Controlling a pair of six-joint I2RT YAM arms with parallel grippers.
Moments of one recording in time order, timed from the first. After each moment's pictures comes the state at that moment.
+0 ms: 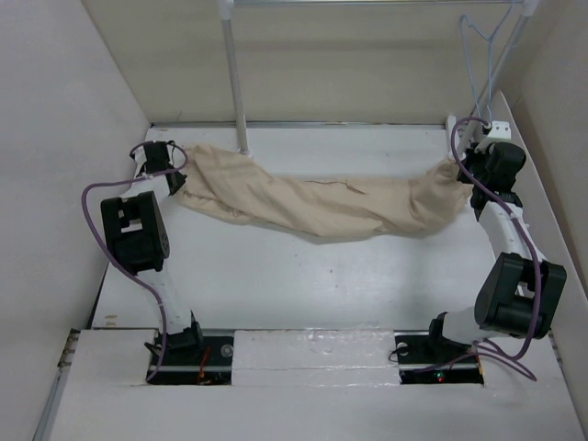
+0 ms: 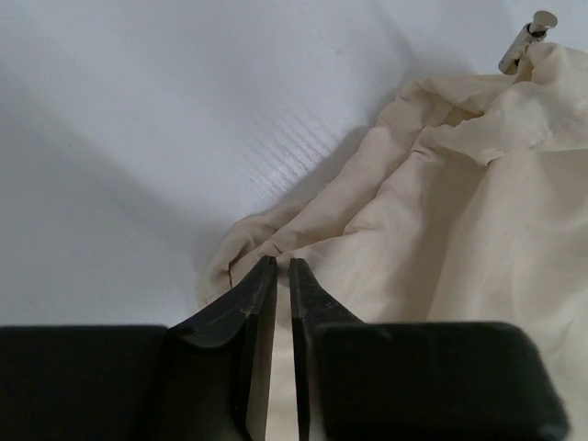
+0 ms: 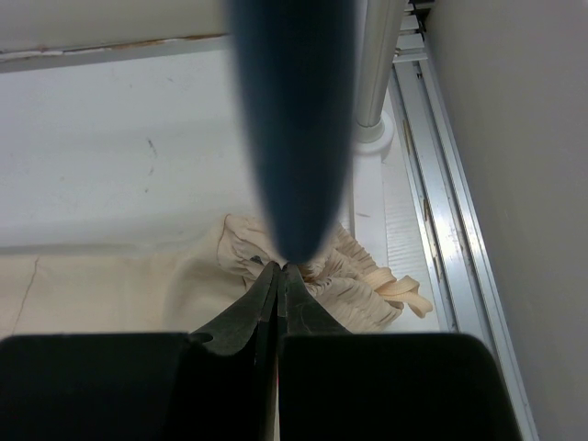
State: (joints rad) left arm 0.20 1.94 1.29 -0.14 -0.14 -0.64; right arm -0.29 1.42 1.01 0.08 -0.18 -0.03
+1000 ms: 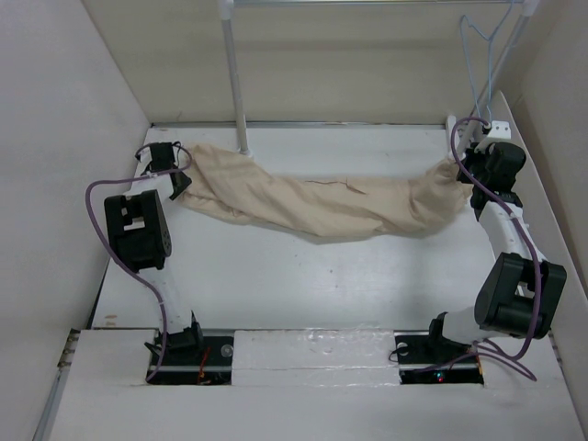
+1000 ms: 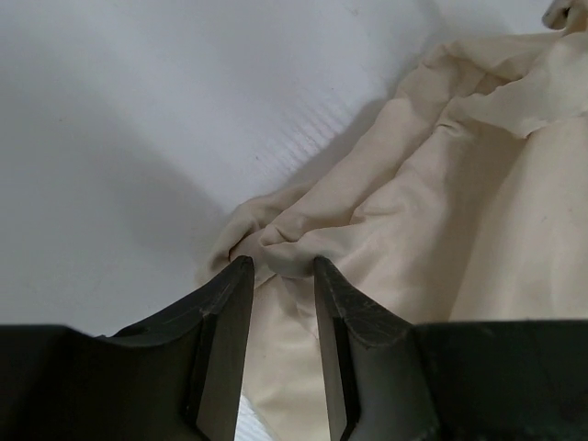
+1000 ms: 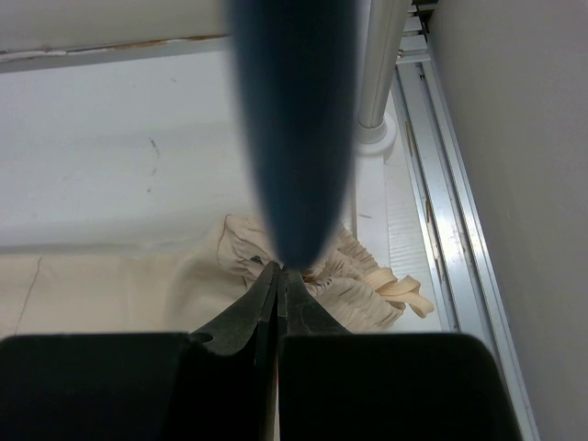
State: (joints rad) left arm 0.16 1.95 1.30 -0.20 -0.18 -0.61; right arm -0.29 1.42 1.01 0.08 -0.18 -0.03
